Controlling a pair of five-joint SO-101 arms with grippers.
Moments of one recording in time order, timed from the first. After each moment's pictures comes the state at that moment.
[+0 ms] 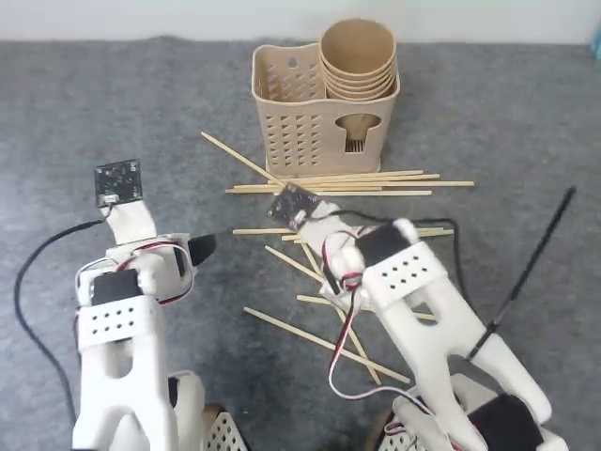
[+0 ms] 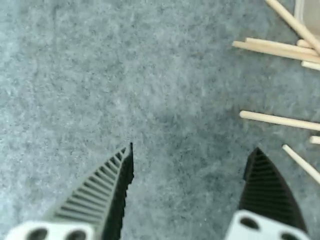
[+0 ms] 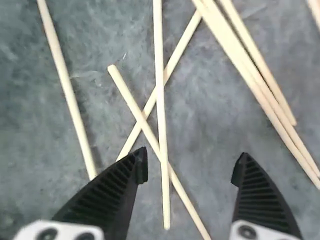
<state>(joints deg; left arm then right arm) -19.1 -45.4 65.3 52.5 4.8 -33.1 -23.6 41.1 69.9 25.5</state>
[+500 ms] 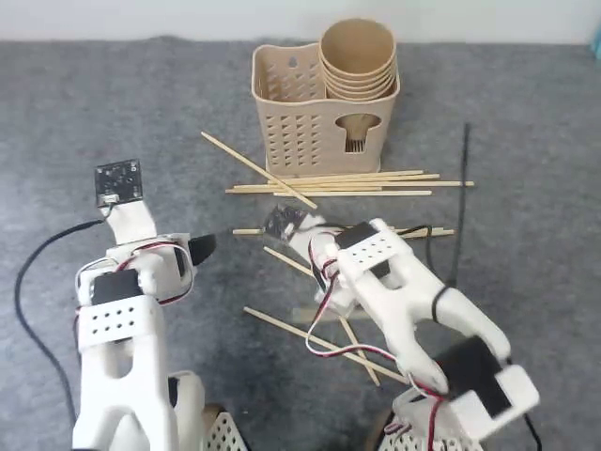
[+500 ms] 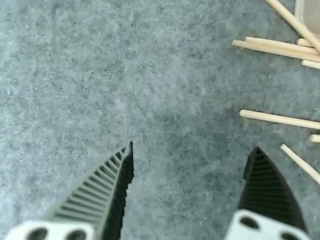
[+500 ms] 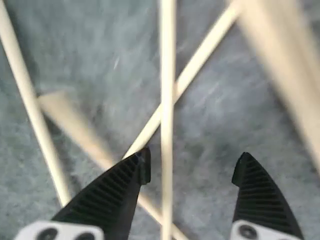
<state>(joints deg) -19.1 -45.3 65.3 52.5 4.8 -33.1 -3.0 40.5 58.4 29.8</state>
